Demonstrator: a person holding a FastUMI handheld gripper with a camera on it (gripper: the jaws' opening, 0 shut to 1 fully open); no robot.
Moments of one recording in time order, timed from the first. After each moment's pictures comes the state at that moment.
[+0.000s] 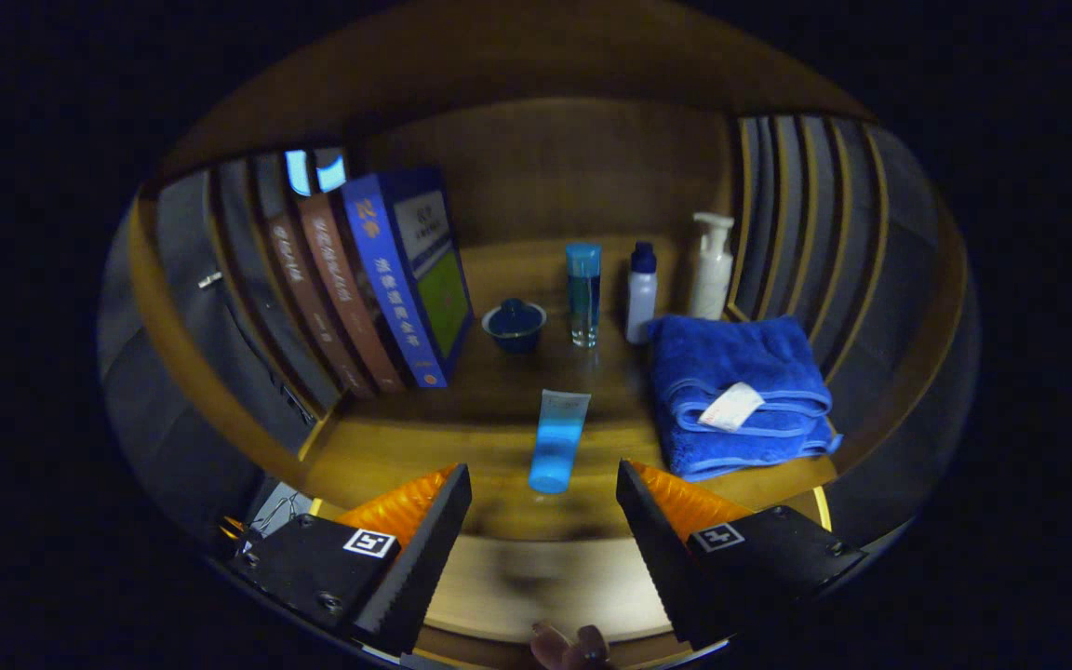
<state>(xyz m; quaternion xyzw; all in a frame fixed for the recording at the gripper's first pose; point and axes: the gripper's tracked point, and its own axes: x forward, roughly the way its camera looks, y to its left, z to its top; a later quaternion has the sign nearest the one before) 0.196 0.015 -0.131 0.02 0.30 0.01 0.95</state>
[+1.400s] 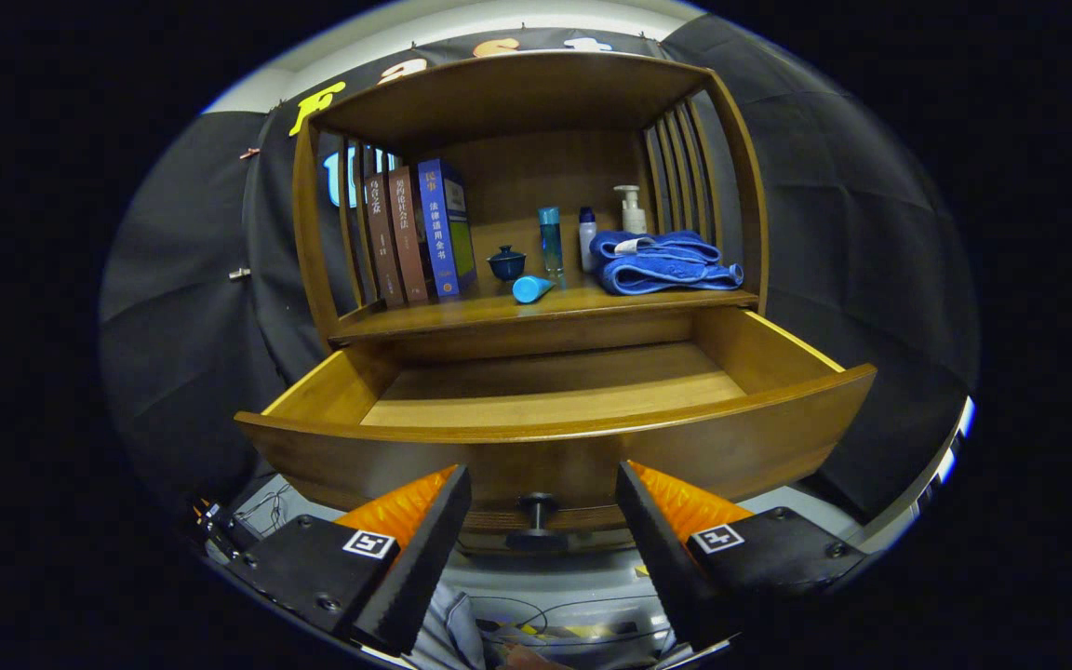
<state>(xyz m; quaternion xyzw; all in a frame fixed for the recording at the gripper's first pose) -0.008 0.002 -0.254 0.03 0.22 -0.01 0.97</state>
